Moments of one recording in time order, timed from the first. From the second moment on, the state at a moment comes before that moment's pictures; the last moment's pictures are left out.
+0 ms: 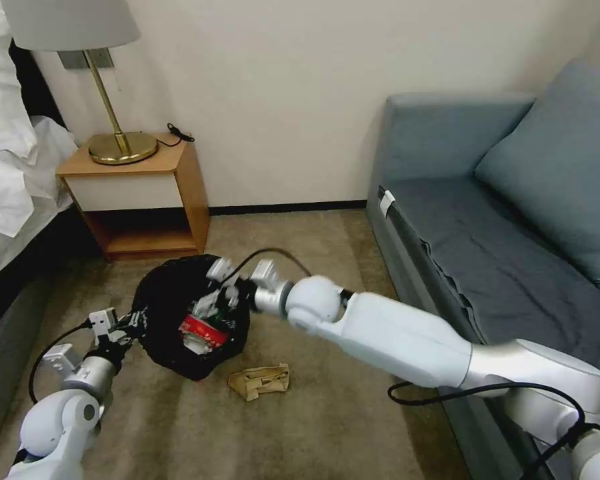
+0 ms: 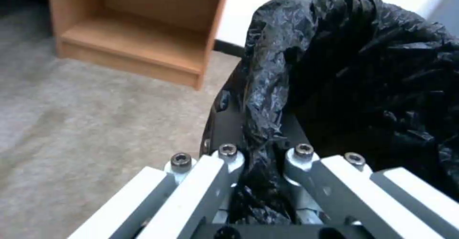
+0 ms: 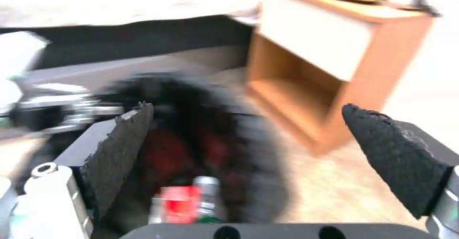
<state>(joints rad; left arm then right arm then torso) 1.36 -1.19 -0.85 -1.71 -0.68 0.21 0.21 -0.22 1.18 -0.65 1.51 0.76 -0.20 -0.09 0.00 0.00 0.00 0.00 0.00</state>
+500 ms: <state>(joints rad) 1.36 -1.18 -0.87 -1.70 -0.68 0.21 0.22 -0.34 1.05 -0.67 1.38 0.66 -0.30 -0.26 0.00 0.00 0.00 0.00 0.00</state>
